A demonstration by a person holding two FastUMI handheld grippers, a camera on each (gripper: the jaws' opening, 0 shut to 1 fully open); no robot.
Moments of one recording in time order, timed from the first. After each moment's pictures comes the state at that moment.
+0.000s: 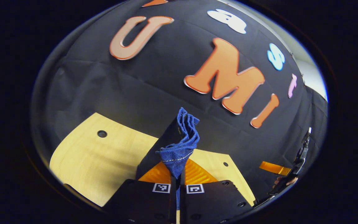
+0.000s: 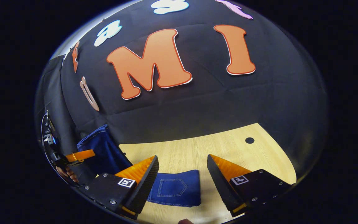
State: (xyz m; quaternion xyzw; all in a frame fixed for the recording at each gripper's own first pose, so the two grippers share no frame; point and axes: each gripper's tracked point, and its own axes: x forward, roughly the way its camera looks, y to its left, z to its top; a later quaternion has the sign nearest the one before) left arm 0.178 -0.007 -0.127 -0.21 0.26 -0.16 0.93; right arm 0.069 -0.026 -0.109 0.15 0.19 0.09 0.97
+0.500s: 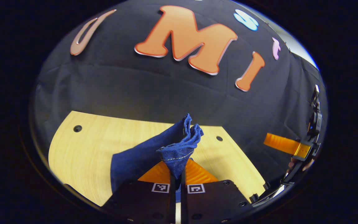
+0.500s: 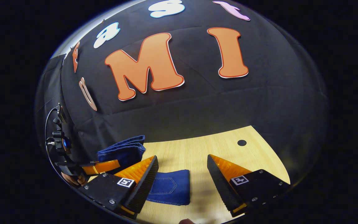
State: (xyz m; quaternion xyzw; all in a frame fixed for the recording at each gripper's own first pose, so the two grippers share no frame) left arm 0.160 -0.139 -0.190 -0.11 0.35 -0.23 0.90; right arm 0.061 -0.062 -0.114 0.14 0.19 0.08 0.97
